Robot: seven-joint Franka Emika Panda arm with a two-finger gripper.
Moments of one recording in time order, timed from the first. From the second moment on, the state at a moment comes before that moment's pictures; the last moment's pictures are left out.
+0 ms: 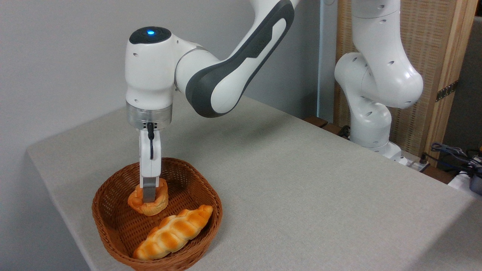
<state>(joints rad) -0.12 0.16 -0.08 -1.95 -0.20 2.35 1.13</state>
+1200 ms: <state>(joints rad) -0.13 -0.25 0.02 -2.16 -0.20 1.81 1.14</state>
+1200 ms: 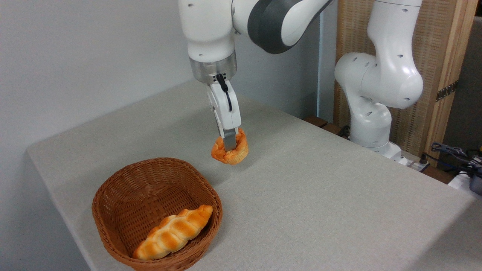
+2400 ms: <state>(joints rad) -0.13 -0.20 -0.10 -2.24 0.00 1.93 1.14</state>
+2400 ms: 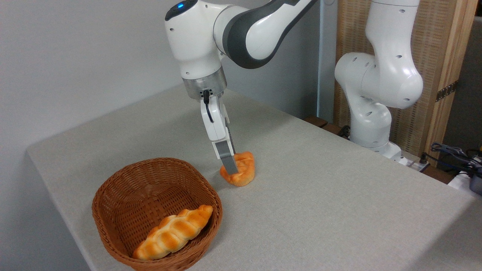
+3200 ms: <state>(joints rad) -0.11 -0.07 -0.01 -1.75 -0.01 1.71 0.61</state>
